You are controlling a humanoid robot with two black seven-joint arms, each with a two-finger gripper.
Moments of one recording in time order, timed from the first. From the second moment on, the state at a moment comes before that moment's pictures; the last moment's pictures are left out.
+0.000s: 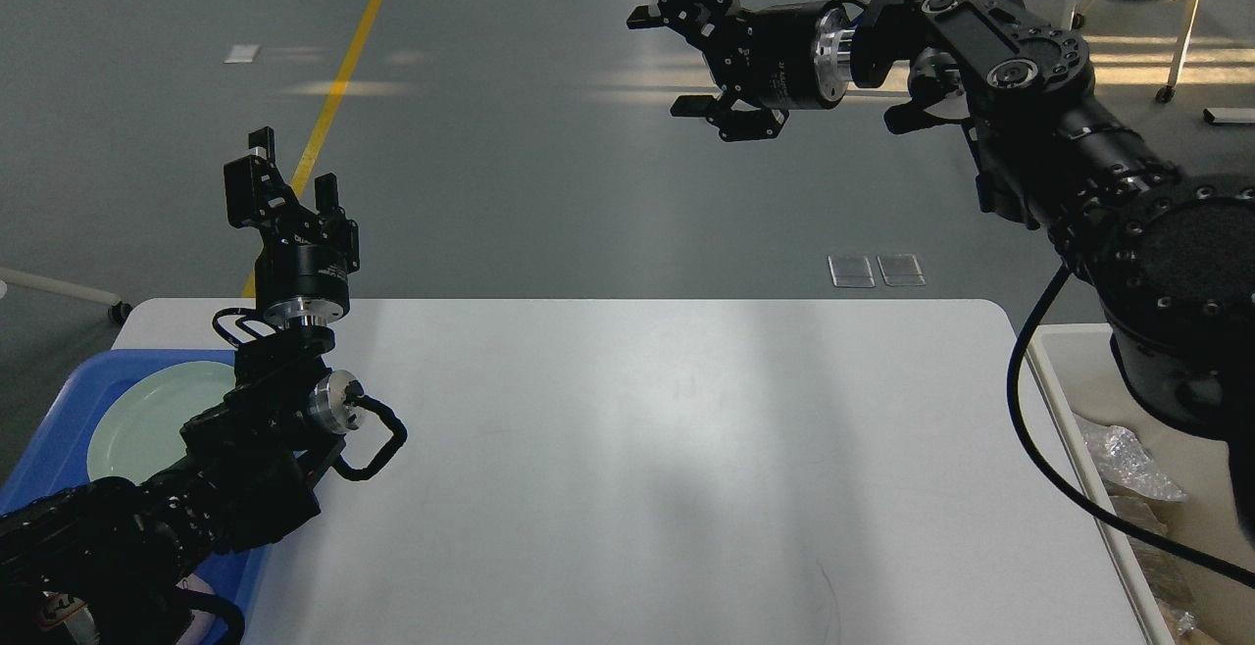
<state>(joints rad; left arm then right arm) -0.82 0.07 -0.50 -0.31 -0.07 -0.02 -0.96 1.46 0.04 -0.35 0.07 0.14 0.86 0.04</state>
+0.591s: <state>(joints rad) -0.82 0.07 -0.50 -0.31 -0.07 -0.02 -0.96 1.22 0.11 0.40 0.07 0.23 0.36 0.05</state>
